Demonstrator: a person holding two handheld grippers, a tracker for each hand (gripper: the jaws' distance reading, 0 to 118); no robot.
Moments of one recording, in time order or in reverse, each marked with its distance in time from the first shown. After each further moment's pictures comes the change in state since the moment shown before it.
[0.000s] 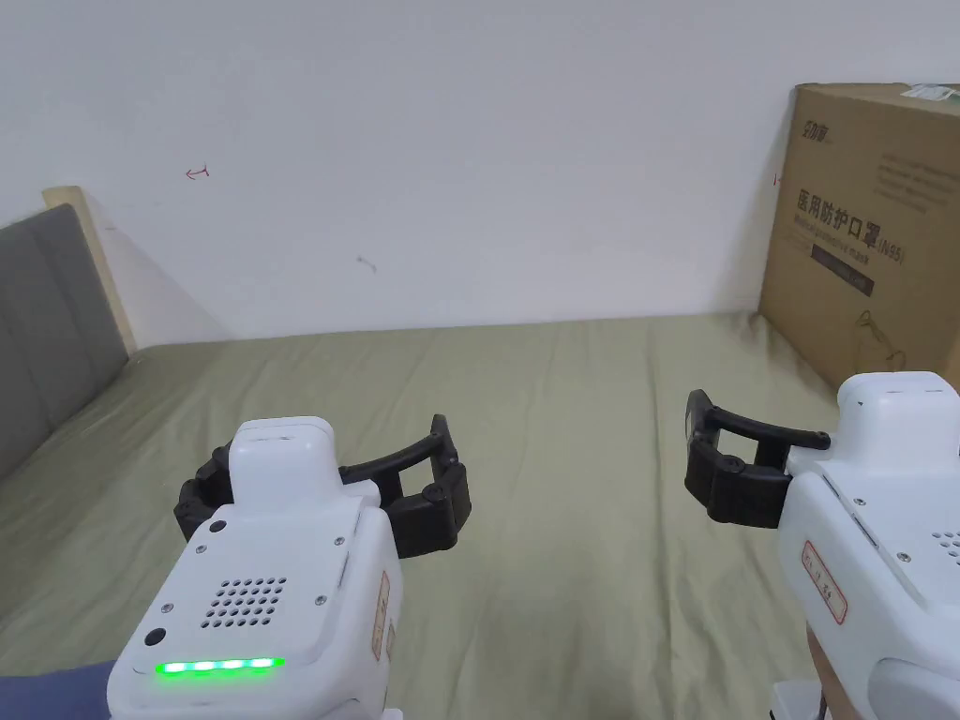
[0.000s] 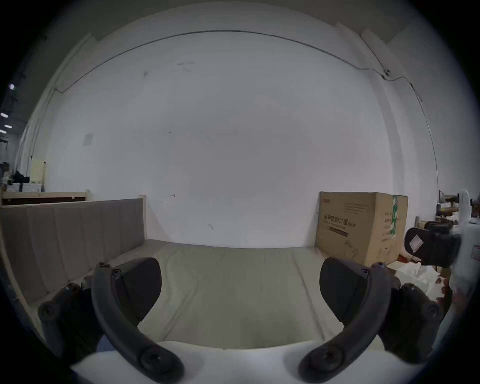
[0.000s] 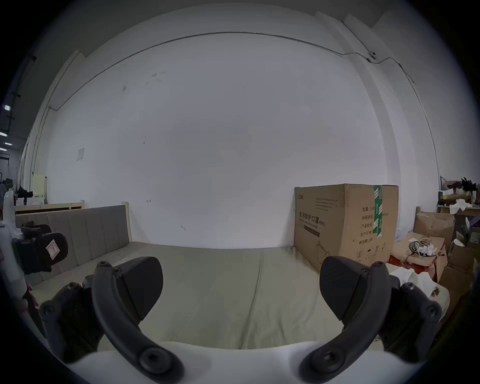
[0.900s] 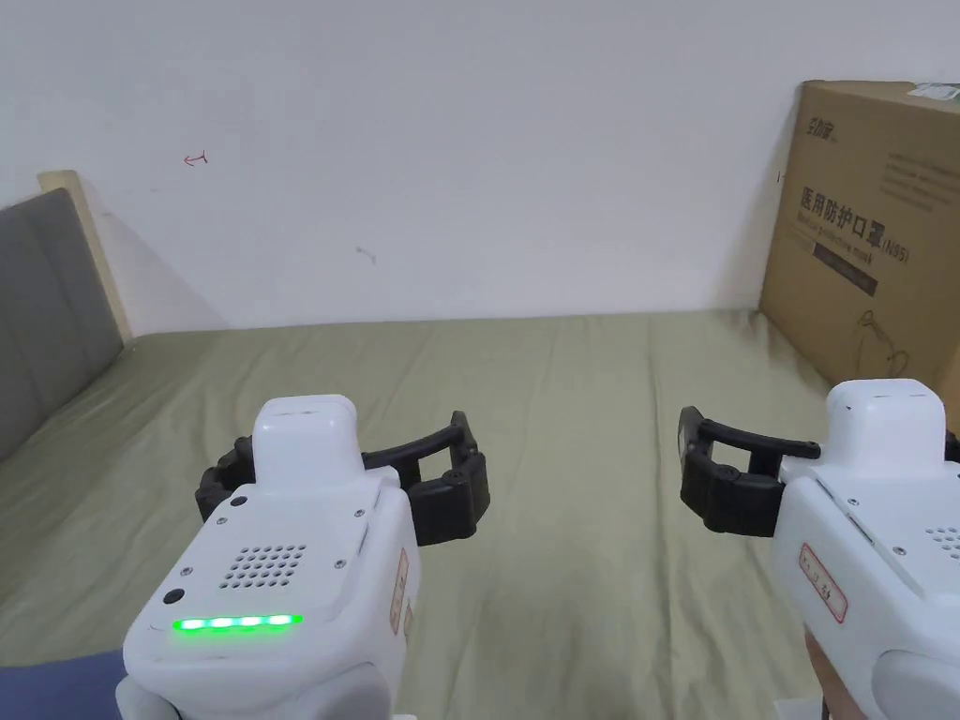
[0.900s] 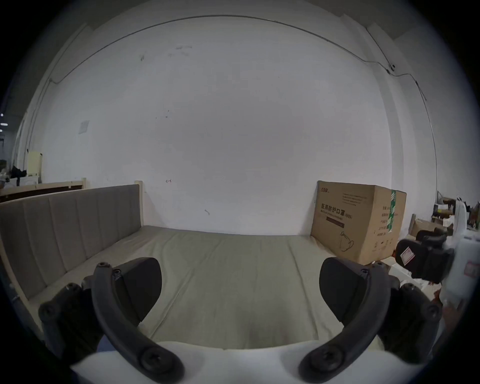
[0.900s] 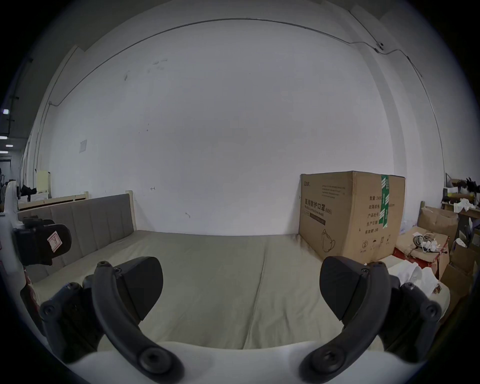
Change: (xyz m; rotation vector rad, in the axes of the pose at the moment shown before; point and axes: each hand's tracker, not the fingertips) left arm 0.007 0.002 -0.006 -0.100 -0.018 0.032; right arm -0.003 -0.006 -0.009 -0.086 0.028 -0.001
